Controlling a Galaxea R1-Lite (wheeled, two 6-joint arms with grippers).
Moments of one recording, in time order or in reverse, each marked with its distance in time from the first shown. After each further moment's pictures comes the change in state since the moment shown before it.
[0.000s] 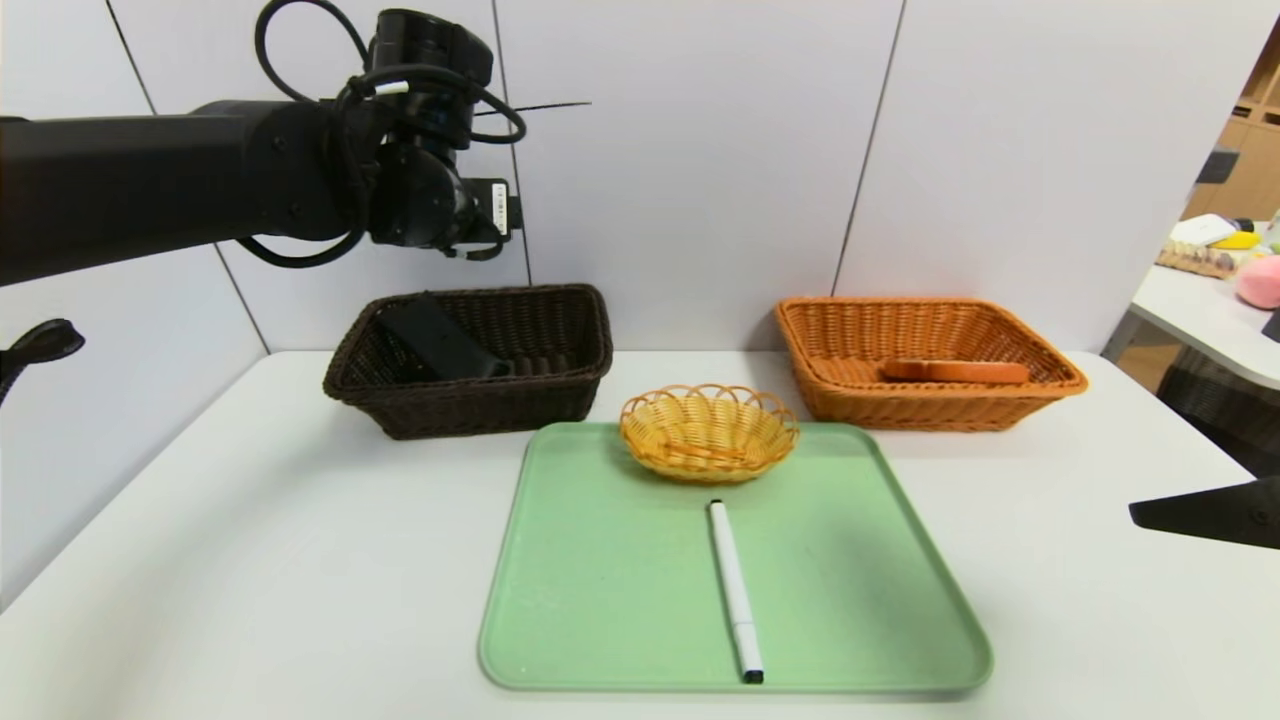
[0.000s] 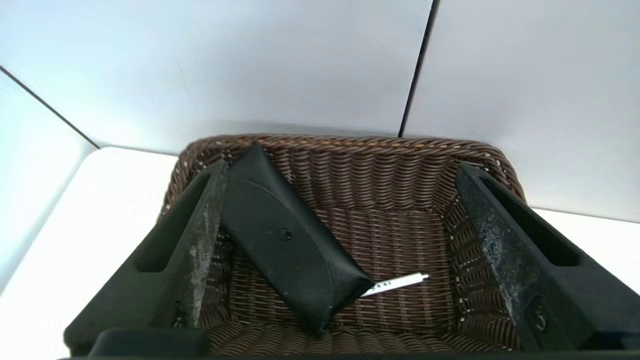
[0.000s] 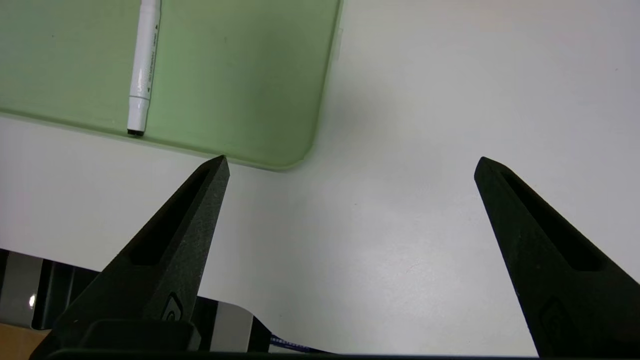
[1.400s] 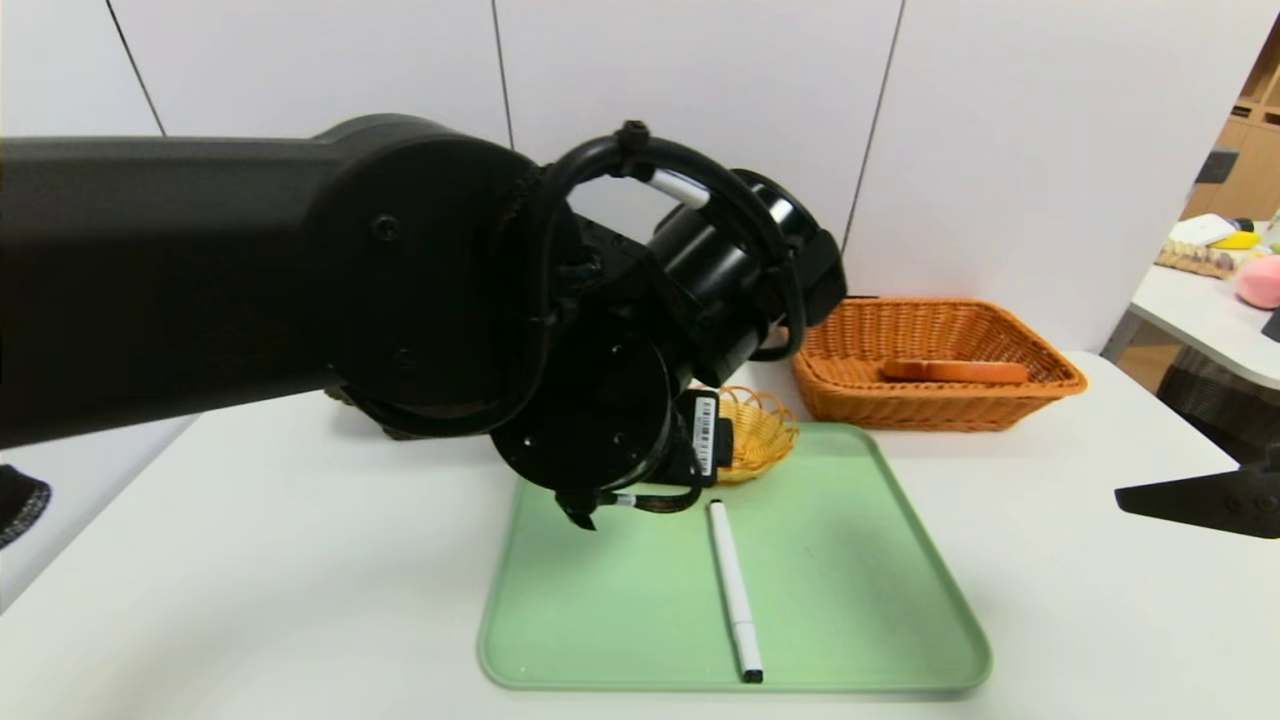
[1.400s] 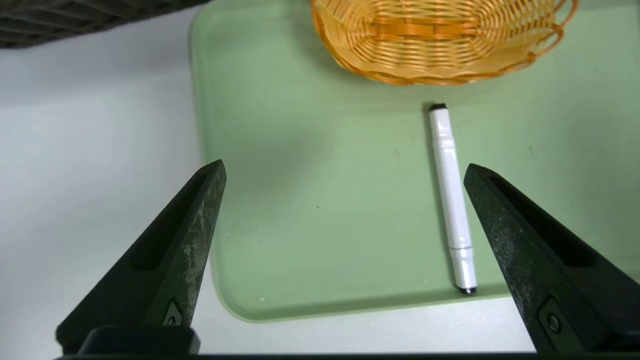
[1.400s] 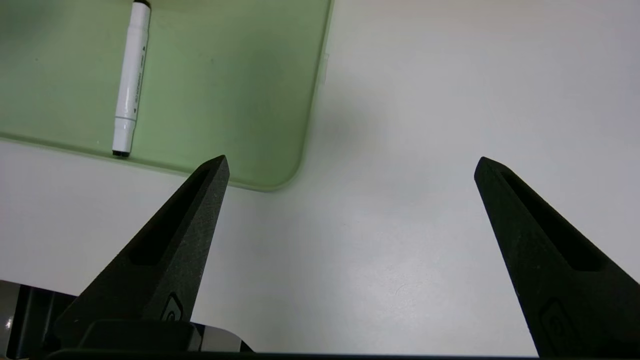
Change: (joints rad) left arm -0.543 -0.061 0.081 0.582 -0.044 -0.530; right arm -0.003 -0.001 0.045 -0.080 -0.030 -0.013
